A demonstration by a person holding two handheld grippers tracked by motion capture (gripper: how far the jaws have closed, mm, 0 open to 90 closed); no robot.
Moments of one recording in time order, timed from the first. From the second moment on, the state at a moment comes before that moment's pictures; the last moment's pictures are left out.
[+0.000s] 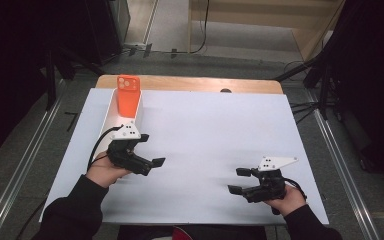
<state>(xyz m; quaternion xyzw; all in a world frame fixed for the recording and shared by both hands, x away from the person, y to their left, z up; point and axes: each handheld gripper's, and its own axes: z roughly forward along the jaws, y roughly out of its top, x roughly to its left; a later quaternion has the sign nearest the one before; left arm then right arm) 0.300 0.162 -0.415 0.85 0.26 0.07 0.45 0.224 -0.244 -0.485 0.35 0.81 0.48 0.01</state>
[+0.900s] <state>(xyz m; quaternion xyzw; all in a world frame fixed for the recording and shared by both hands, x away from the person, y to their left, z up) 0.284 0.160 -0.442 0.87 0.23 0.07 0.44 0.223 -0.243 -0.486 0.34 0.81 0.48 0.01</state>
